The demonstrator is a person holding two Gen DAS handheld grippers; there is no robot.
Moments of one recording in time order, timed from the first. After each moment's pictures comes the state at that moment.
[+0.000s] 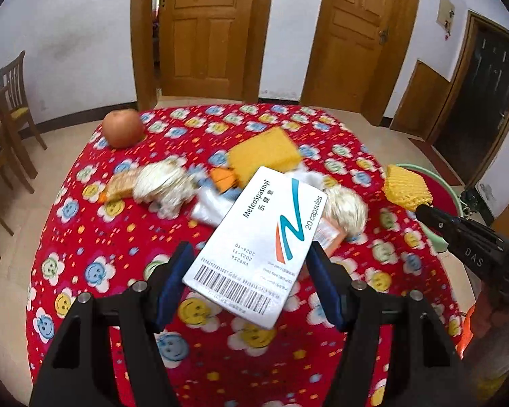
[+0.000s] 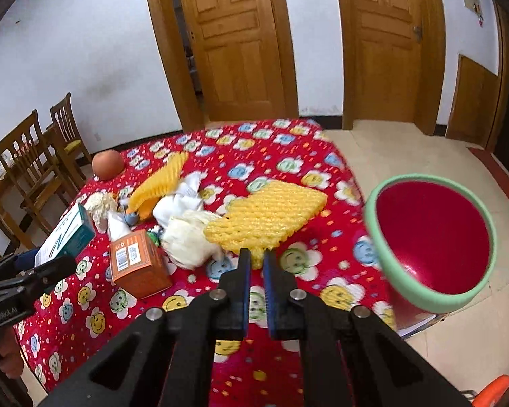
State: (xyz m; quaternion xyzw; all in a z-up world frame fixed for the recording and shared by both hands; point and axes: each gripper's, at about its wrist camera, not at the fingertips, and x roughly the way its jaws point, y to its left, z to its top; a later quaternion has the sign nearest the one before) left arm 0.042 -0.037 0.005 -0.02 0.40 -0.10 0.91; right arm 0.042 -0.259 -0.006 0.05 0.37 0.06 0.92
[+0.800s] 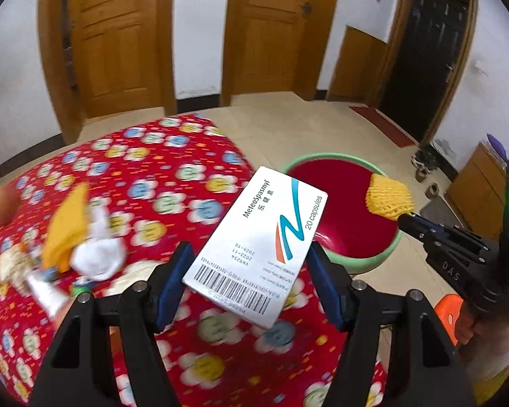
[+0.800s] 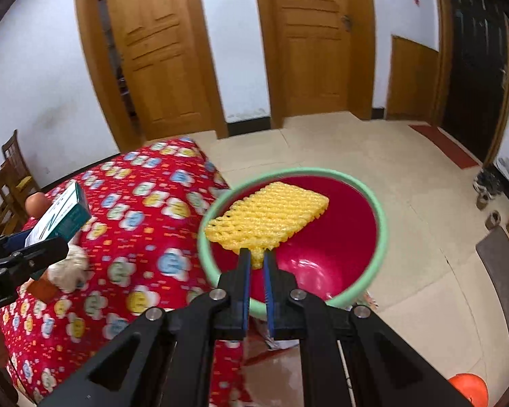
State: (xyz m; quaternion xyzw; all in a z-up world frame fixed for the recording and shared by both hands) left arm 0.093 -0.246 0.010 0.04 0.41 -0.23 0.88; right arm 0.032 -0.434 -0.011 0.09 0.38 -0.06 0.92
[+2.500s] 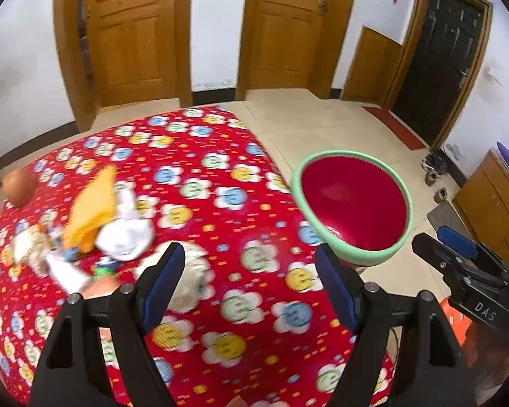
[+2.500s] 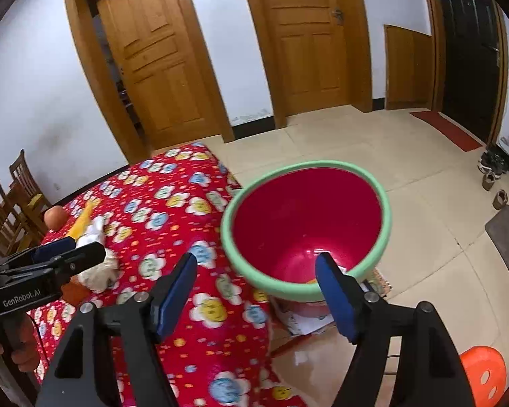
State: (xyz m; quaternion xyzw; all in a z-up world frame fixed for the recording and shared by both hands) left arm 0.077 -0.202 0.022 0.03 0.42 -0.19 0.89; right arm 0.007 -0.407 0.004 0.14 0.36 -0.04 0.92
